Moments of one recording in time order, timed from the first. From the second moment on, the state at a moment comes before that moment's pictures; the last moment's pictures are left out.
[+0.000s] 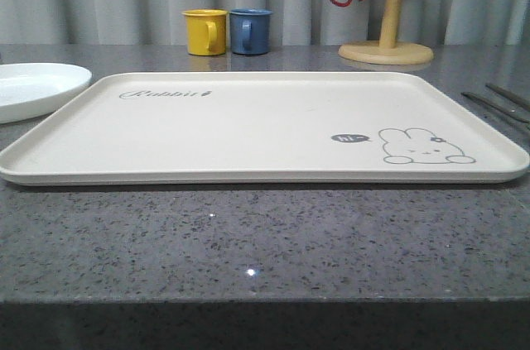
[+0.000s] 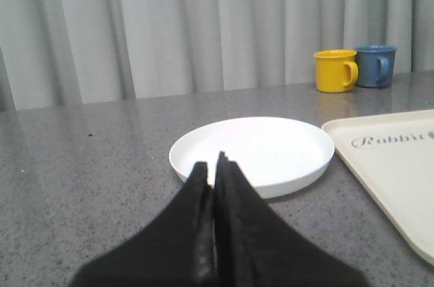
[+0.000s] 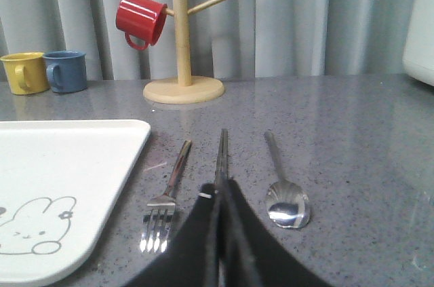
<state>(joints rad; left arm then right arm) -0.01 -0.01 0.00 0.03 -0.02 0.10 -0.02 -0.01 0.01 0.01 0.02 0.08</state>
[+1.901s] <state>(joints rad) -0.01 0.46 -0.65 0.03 0.63 0.10 -0.02 0.58 -0.61 -0.01 0.67 0.04</state>
